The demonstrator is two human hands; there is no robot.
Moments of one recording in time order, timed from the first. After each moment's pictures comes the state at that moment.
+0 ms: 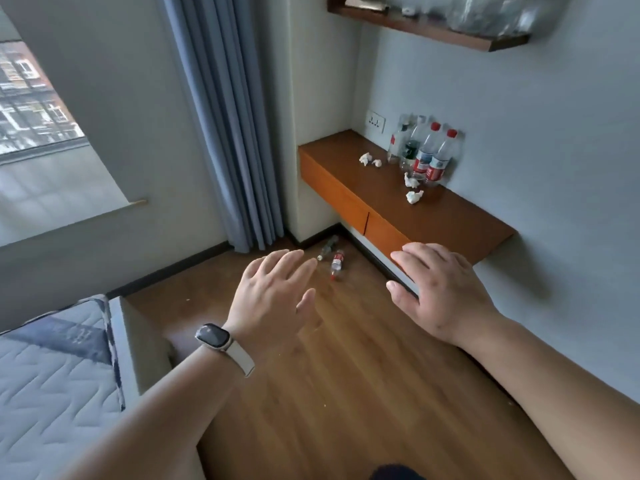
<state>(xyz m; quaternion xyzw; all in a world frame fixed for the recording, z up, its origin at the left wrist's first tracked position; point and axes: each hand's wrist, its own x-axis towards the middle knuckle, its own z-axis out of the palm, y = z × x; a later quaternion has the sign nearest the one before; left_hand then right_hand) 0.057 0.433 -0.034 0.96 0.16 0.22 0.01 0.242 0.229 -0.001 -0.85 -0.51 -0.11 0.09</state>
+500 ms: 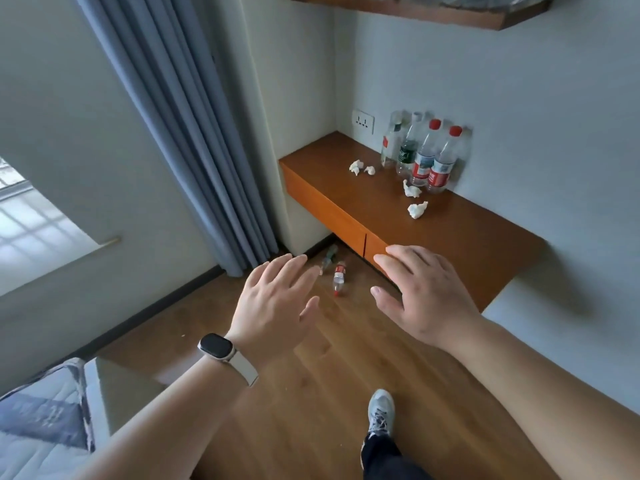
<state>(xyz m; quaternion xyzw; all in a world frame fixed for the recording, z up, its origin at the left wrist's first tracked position) 0.217 0.526 -0.052 0.98 0.13 0.17 0.00 0.380 0.330 -0.042 -0.85 -0.50 -0.07 0.12</state>
